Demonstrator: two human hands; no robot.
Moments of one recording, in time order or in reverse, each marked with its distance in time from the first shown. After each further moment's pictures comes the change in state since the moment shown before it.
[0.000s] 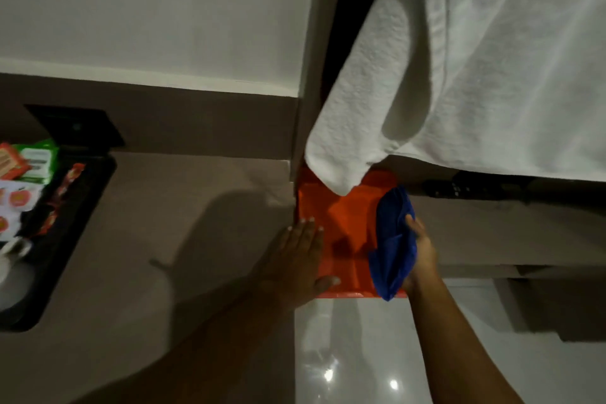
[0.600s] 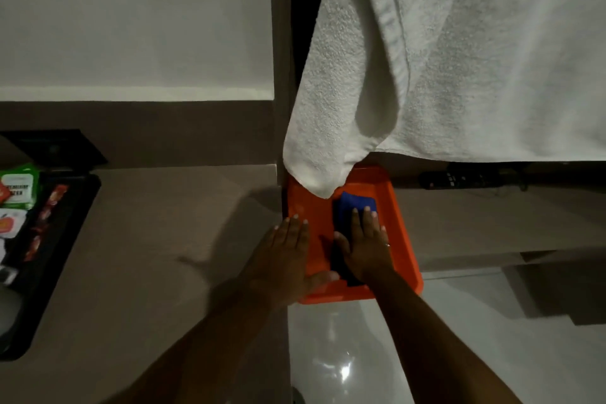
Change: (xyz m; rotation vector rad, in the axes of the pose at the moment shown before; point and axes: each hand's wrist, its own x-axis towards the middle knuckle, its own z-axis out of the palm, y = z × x) left_hand 0.019 -0.007 -0.006 -0.014 -0.041 -0.054; right_hand 0.050 0.068 0.011 -1.542 -0.084 -0.426
